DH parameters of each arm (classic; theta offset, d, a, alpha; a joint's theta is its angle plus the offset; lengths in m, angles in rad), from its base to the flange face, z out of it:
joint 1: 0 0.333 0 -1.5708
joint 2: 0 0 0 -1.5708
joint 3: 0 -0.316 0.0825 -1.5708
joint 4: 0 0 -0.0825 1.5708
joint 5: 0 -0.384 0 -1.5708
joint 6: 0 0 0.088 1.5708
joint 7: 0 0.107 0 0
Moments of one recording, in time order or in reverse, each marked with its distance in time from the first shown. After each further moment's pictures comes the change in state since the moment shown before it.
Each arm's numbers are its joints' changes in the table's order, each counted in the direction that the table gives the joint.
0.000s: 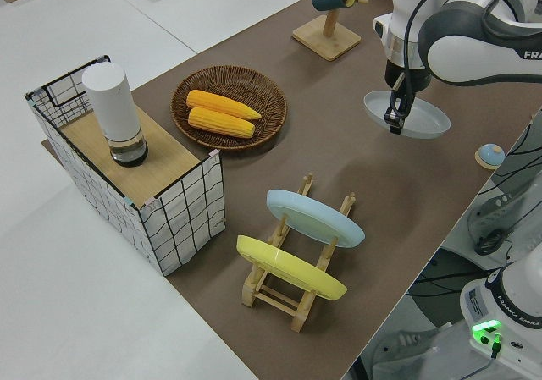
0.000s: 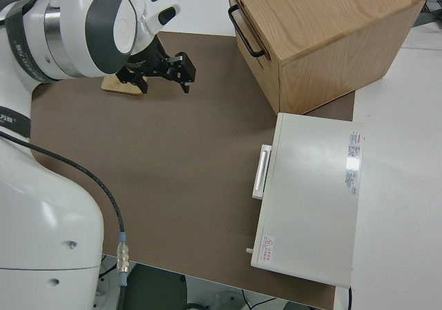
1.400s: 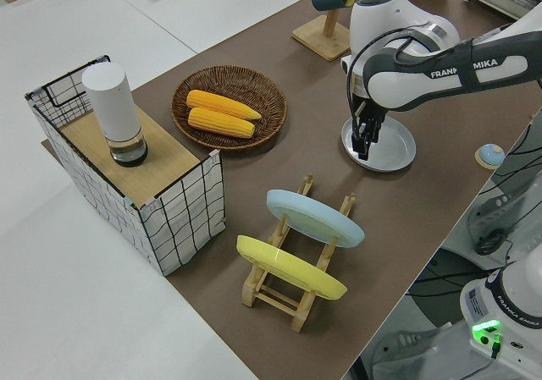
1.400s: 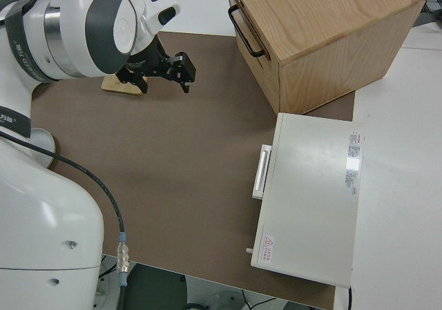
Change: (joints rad) left arm -0.017 0.246 0.024 0.012 0.005 0.179 -0.024; right arm 0.000 0.000 0.000 0.000 0.000 0.000 0.000
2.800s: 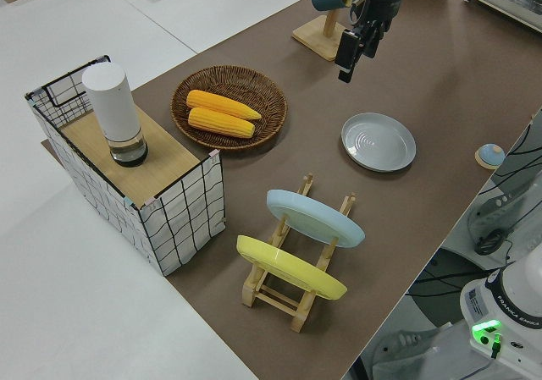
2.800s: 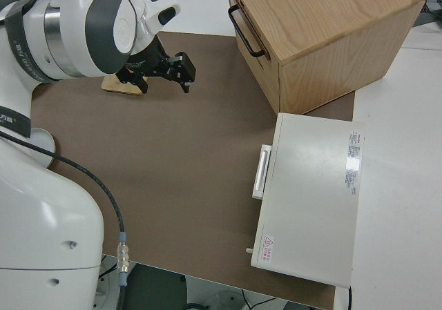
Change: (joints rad) left arm 0.005 -0.124 -0.062 0.422 -0.106 -0.328 0.137; right arm 0.000 0.000 0.000 0.000 0.000 0.000 0.000
